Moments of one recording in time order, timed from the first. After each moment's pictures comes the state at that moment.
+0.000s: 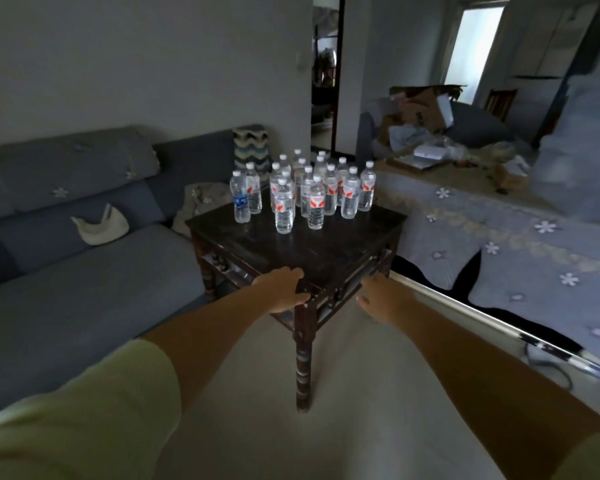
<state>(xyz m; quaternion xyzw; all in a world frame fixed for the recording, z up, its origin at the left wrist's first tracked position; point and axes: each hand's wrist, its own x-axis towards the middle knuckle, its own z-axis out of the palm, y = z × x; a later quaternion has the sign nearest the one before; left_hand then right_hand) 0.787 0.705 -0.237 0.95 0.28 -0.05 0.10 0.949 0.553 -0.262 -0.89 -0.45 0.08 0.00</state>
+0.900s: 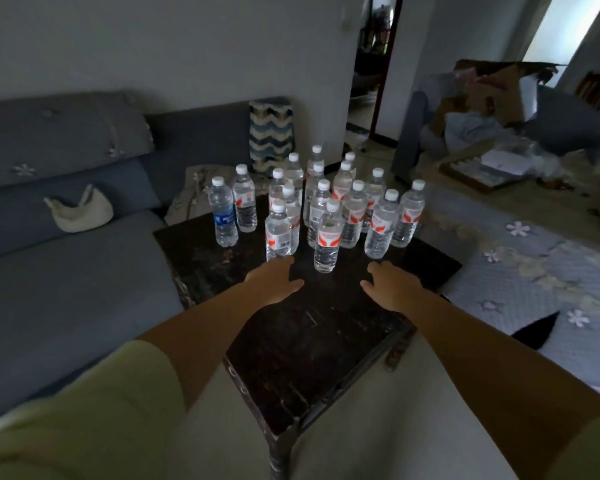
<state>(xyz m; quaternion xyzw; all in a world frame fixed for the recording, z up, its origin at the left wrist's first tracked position) 1.051 0.973 -0.284 0.90 0.39 -0.01 0.20 1.248 0.833 -0.282 -0.86 -0.49 0.11 -0.03</state>
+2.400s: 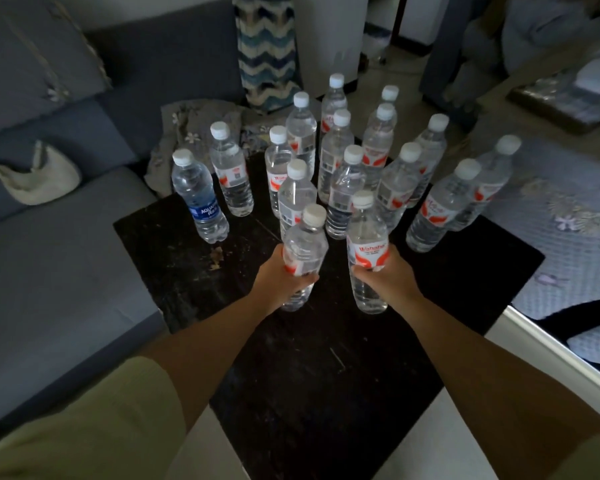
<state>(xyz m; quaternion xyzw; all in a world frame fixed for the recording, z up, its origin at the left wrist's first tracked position) 1.140 1.129 -0.410 0.74 0.48 0.12 0.47 1.311 1.005 -0.405 -0.82 -0.27 0.28 0.42</state>
